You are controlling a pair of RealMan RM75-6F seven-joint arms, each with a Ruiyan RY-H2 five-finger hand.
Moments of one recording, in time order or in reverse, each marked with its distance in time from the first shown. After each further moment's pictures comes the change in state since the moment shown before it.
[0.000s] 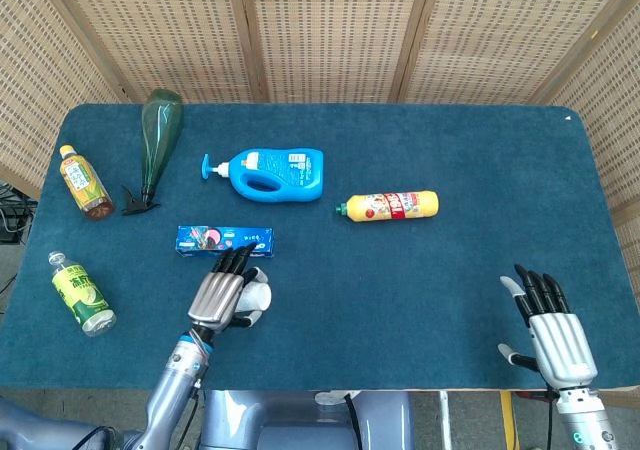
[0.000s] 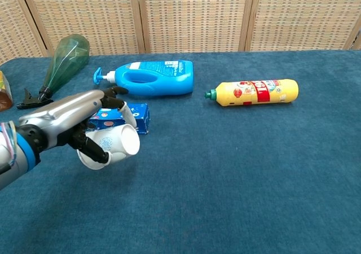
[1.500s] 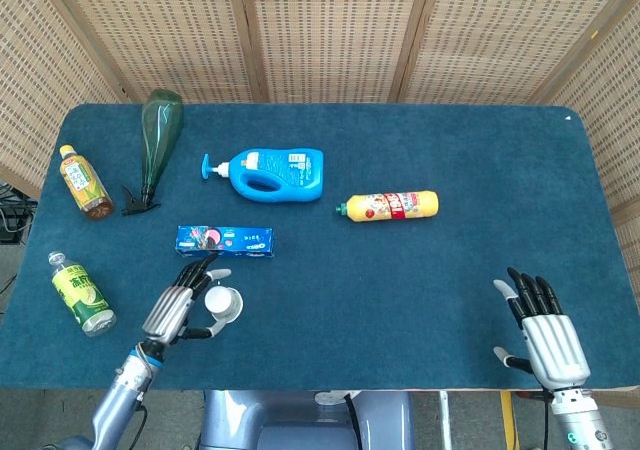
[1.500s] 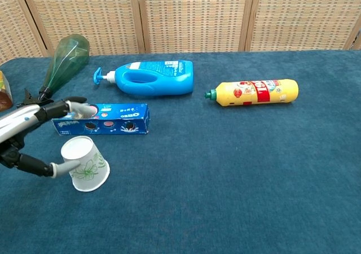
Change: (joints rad) left arm 0.247 0.114 0.068 0.279 0.452 -0.068 -0.667; right arm 0.005 -0.014 -0.009 0.005 0.001 -0.018 -0.021
